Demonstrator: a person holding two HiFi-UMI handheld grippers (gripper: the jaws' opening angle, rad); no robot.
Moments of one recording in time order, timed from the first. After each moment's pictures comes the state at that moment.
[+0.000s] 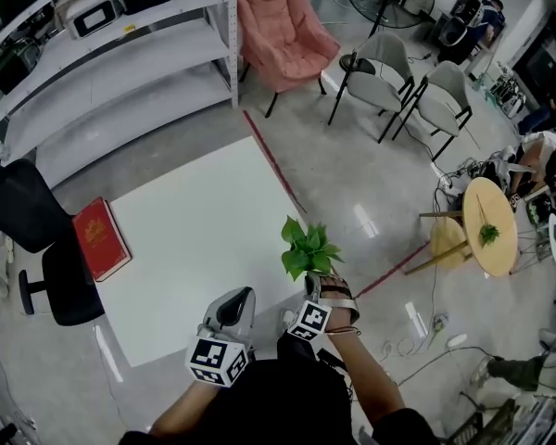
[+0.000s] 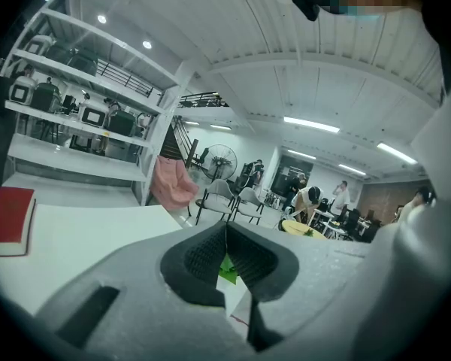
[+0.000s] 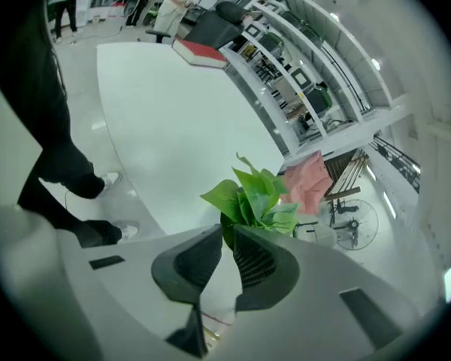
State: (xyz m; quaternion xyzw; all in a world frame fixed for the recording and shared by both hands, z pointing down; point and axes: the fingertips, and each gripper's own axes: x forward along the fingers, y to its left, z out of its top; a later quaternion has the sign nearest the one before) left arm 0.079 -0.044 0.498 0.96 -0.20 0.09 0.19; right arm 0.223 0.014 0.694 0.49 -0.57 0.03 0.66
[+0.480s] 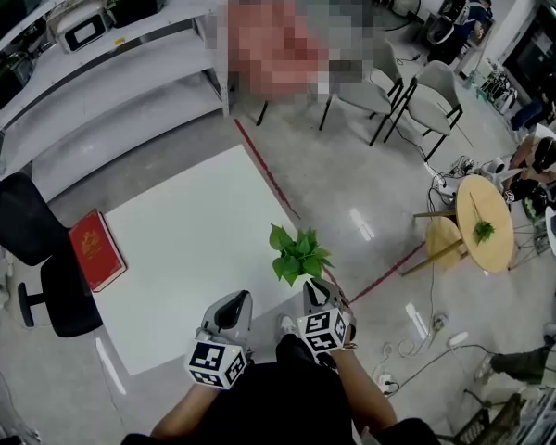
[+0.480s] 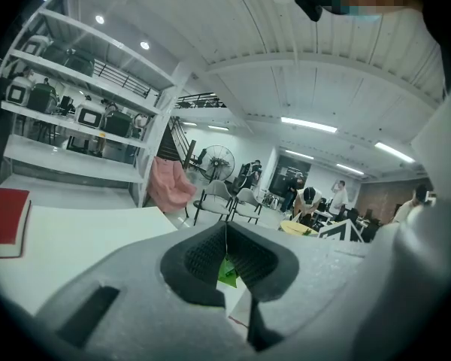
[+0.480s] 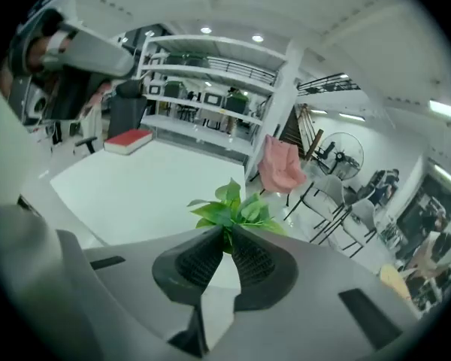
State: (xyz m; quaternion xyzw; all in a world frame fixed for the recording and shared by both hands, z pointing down) left arm 0.091 -0.041 0.496 0.96 -0.19 0.09 0.19; right arm 0.230 0.025 0.614 0.70 -0.60 0.17 0.35
